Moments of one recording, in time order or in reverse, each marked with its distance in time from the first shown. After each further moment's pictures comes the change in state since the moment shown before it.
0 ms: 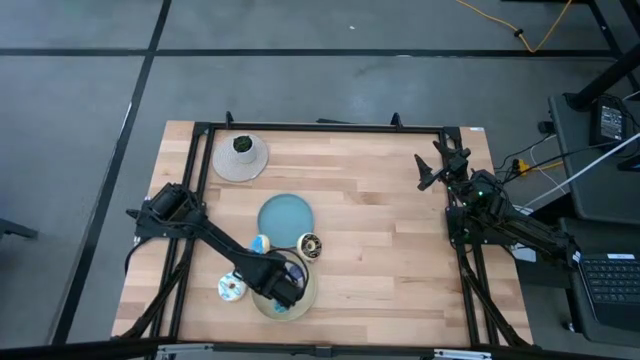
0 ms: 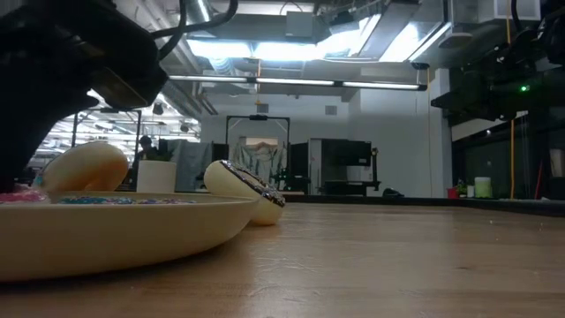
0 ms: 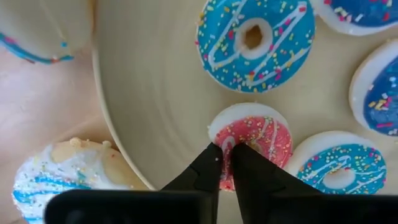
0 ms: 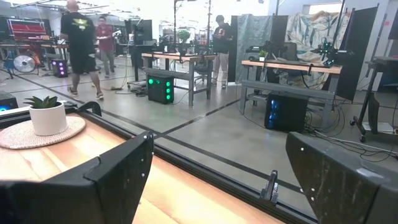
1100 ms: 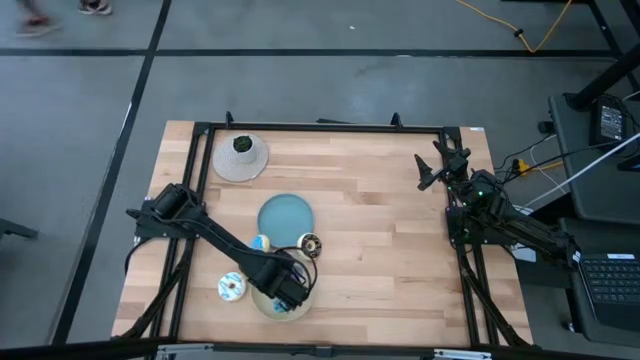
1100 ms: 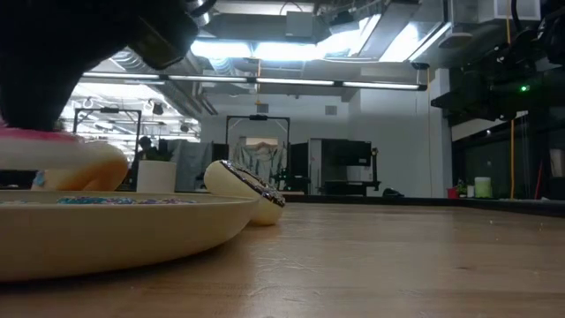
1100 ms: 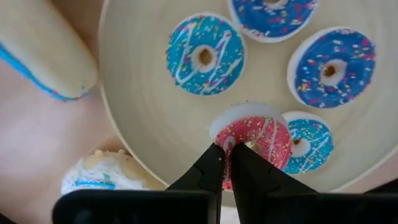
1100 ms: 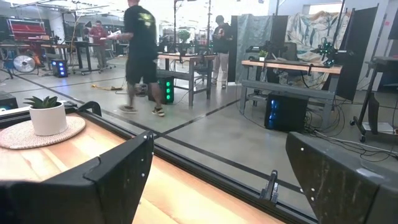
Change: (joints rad) left arm 0.018 0.016 0.162 -0.159 -0.039 0.203; right arm 0.000 0.000 0.000 0.000 0.000 0.000
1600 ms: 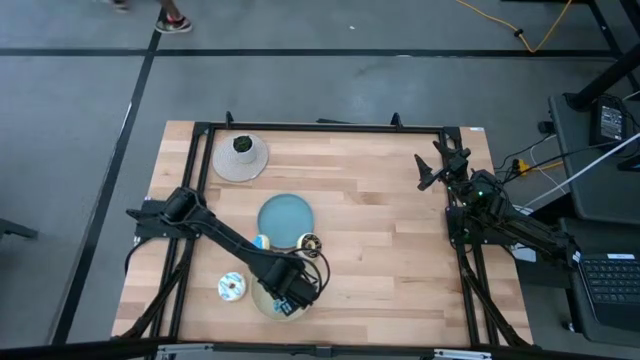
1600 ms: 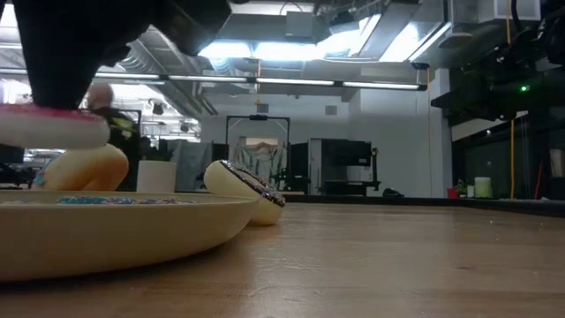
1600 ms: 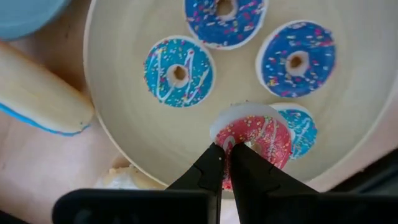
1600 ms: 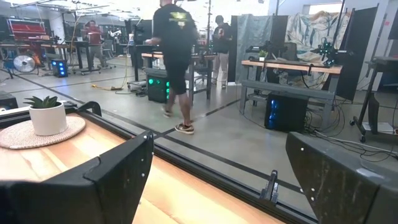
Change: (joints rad) left arm 0.028 0.070 0.146 -0.107 0.020 0.244; right arm 0.000 0.000 0.000 0.000 0.000 0.000
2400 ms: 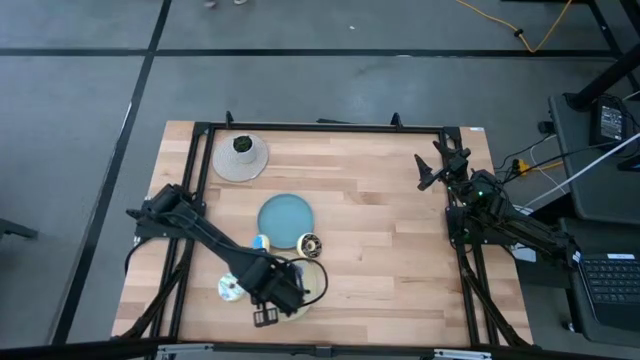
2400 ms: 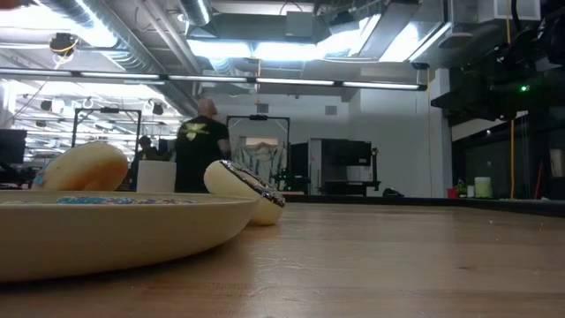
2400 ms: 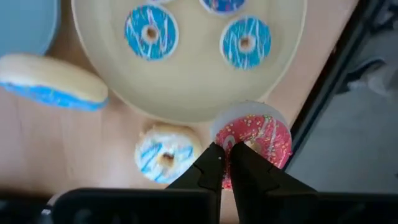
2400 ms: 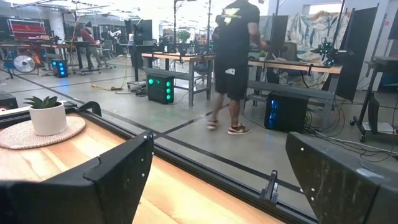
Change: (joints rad) left arm -0.069 -0.087 0.136 -0.198 0.060 0.362; right arm 0.000 0.000 0.000 0.000 0.000 0.000
